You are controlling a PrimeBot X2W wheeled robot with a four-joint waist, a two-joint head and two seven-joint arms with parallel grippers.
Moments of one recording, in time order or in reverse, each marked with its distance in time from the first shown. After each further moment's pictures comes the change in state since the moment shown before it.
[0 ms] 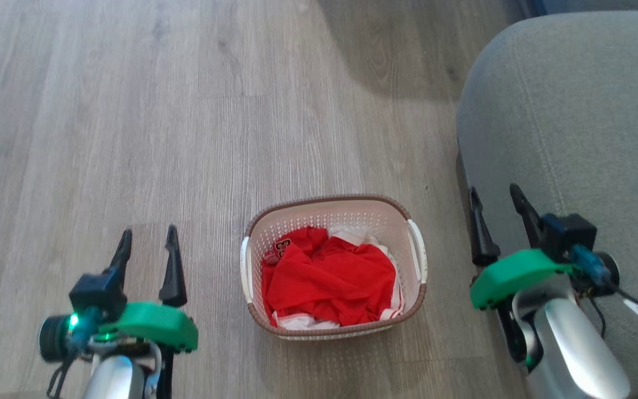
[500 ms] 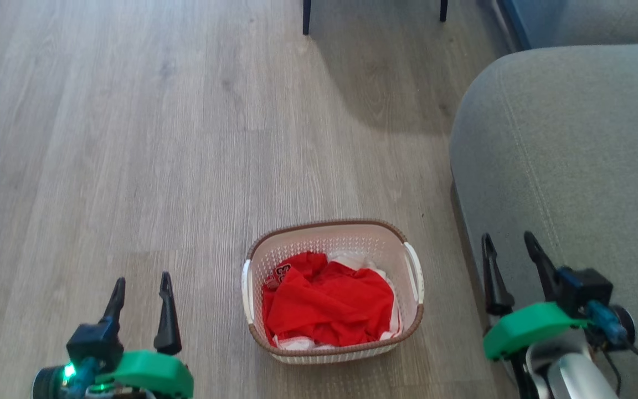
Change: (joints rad) left arm 0.173 -0.001 0.023 -0.092 0.035 0.024 0.000; right arm 0.208 0.004 -0.042 -0.157 -0.022 0.000 0.000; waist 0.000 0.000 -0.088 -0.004
